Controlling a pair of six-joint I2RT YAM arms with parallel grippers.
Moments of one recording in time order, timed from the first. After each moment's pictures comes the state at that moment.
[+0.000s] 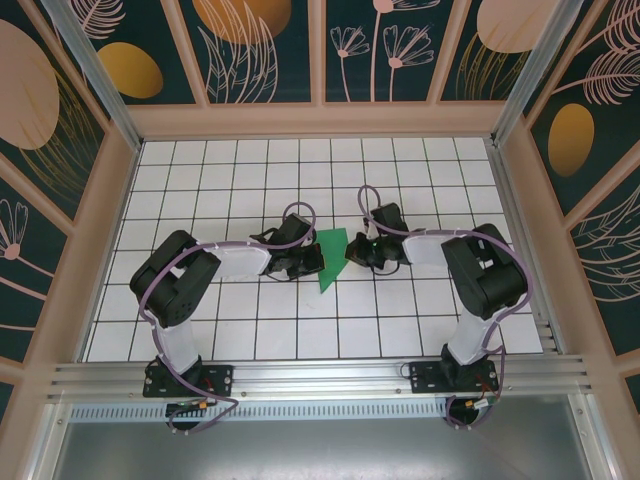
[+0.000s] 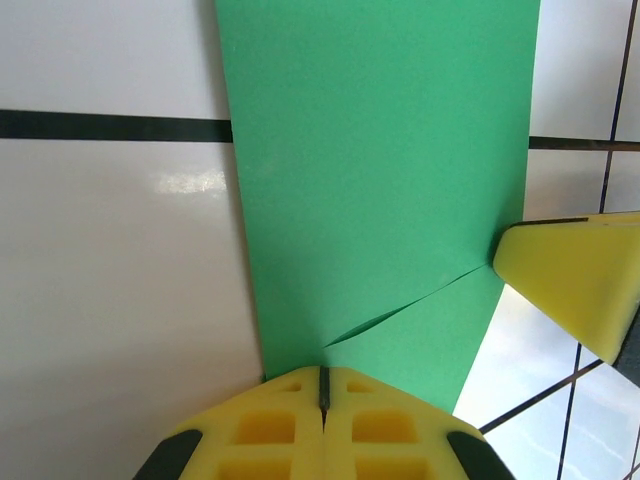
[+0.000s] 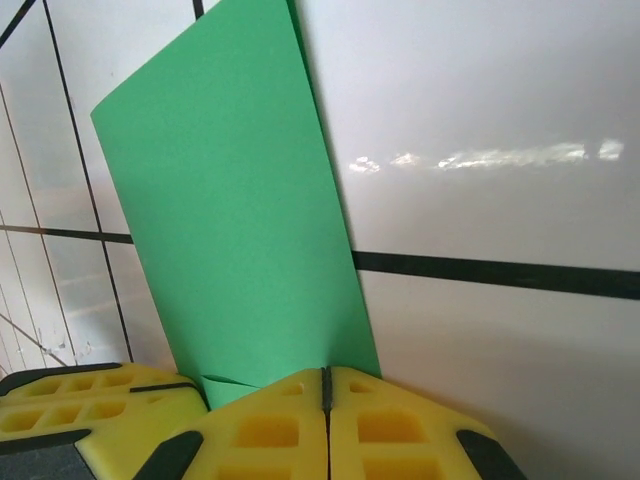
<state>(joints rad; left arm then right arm) -0.71 1.85 0.94 -0.07 0.25 -0.89 0.47 1.77 0.81 -0.02 -0.47 0.75</state>
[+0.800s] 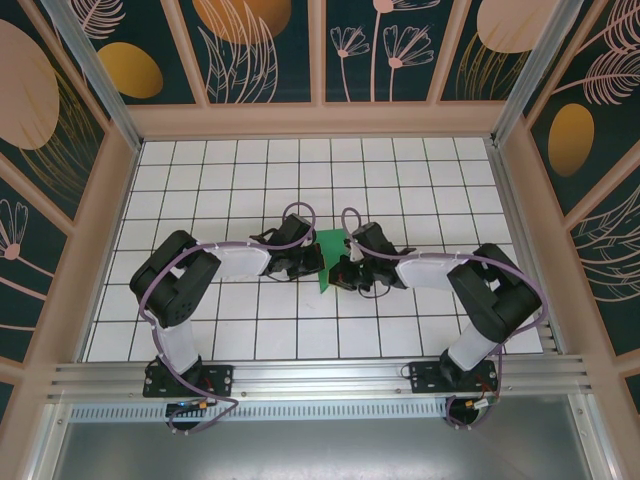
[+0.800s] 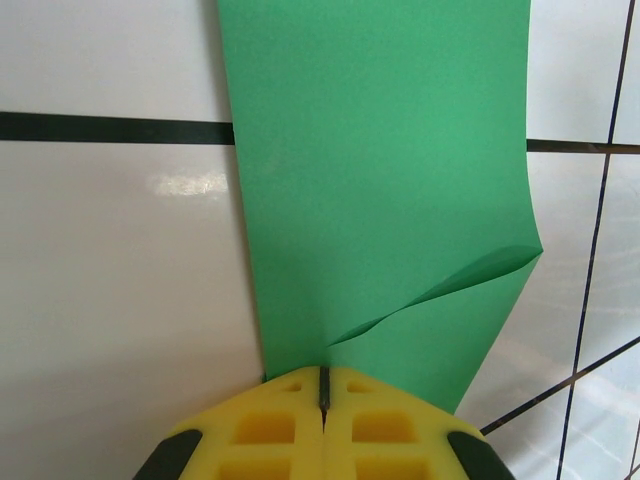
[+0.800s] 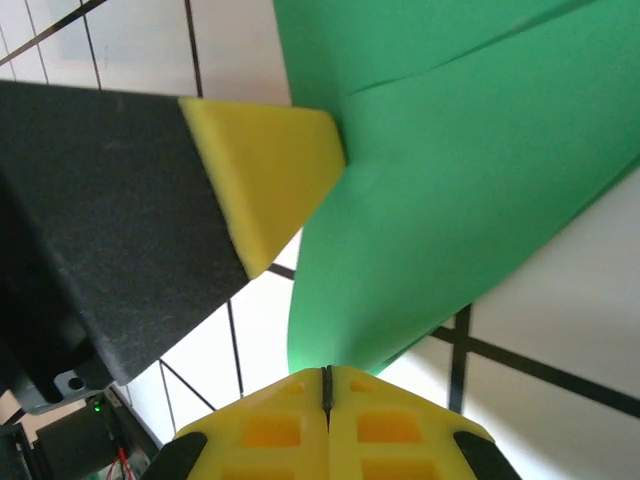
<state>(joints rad) -0.71 1.85 0.93 -0.06 0.25 -0.90 0.69 1.62 0.68 0.02 -0.52 0.88</state>
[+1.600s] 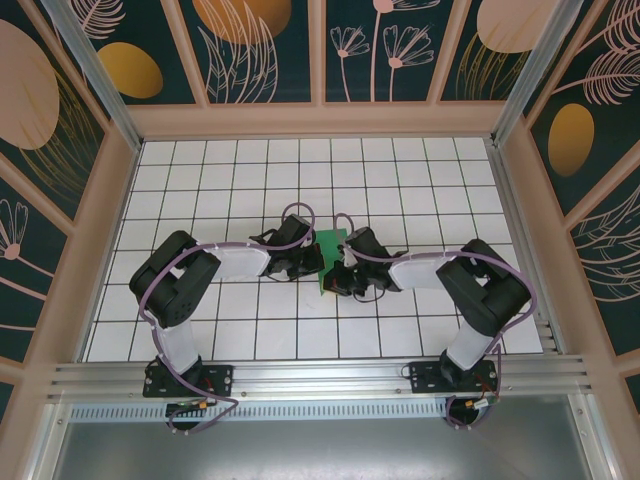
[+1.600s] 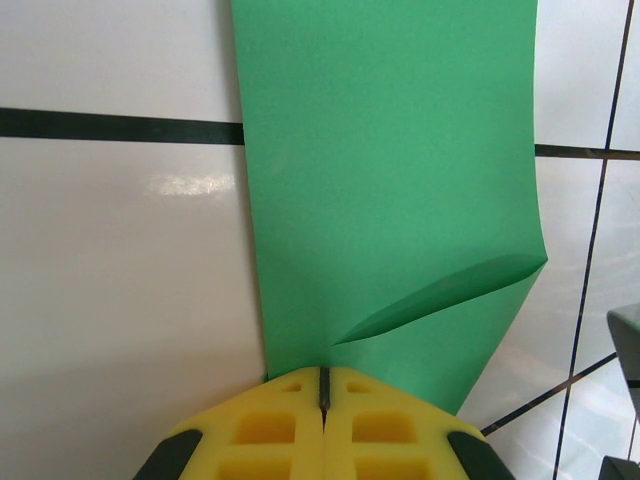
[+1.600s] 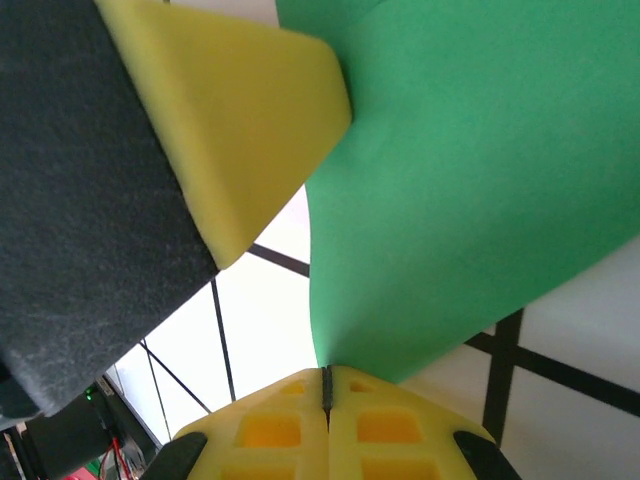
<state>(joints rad) -0.71 1.84 0.92 -0.04 0.25 -0.91 0.73 1.68 0.68 0.07 -0.53 0.91</state>
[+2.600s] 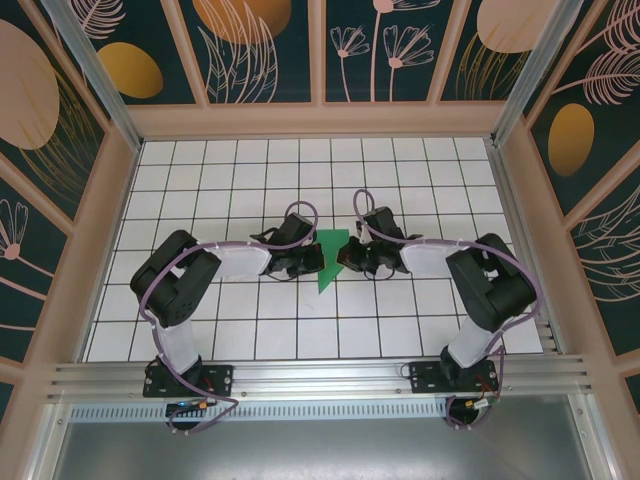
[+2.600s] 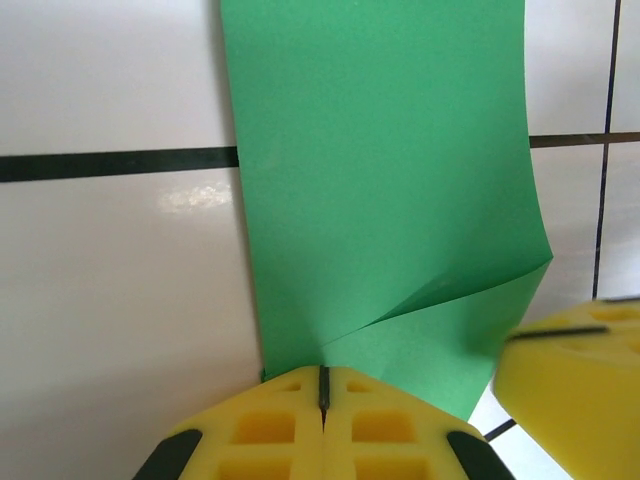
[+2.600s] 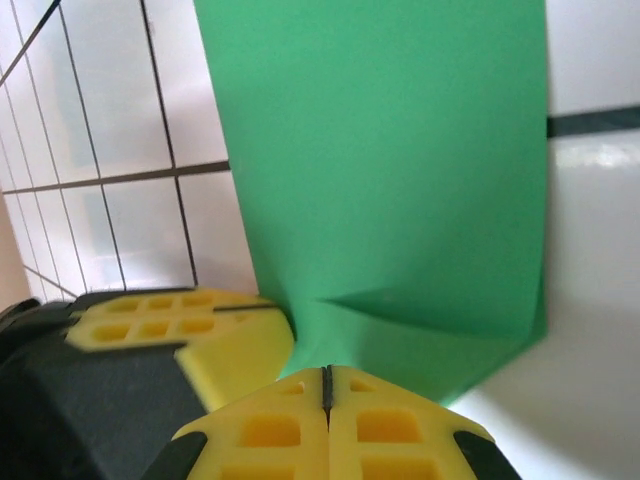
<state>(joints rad) -0.71 1.85 0.94 -0.06 0.24 -0.82 0.55 1.71 0.78 0.01 -0.47 0.86</state>
